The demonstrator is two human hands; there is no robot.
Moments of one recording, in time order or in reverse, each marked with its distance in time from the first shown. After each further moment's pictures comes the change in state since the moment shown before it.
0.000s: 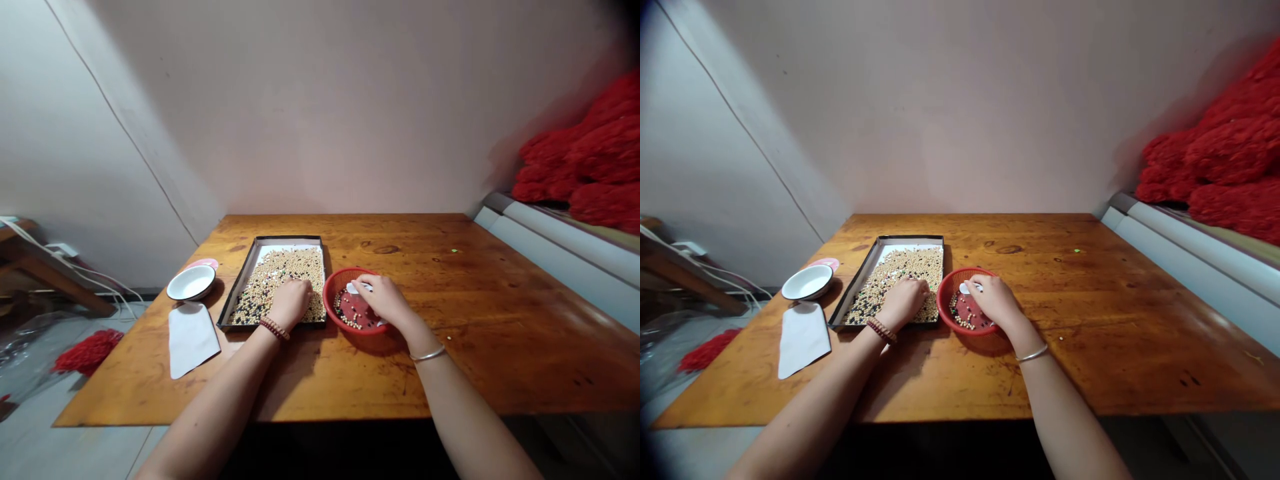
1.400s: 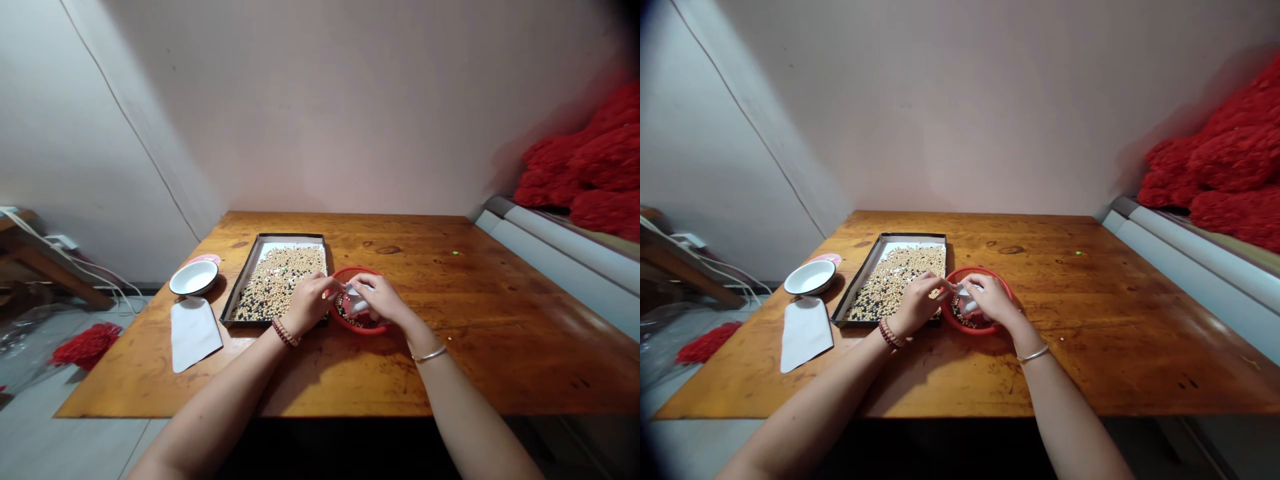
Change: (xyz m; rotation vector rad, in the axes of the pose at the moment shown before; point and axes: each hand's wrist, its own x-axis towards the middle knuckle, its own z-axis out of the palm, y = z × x) left_hand -0.009 0.028 -0.004 -0.552 0.462 0.387; right_hand -0.002 -0.016 0.002 0.456 -0.164 0.110
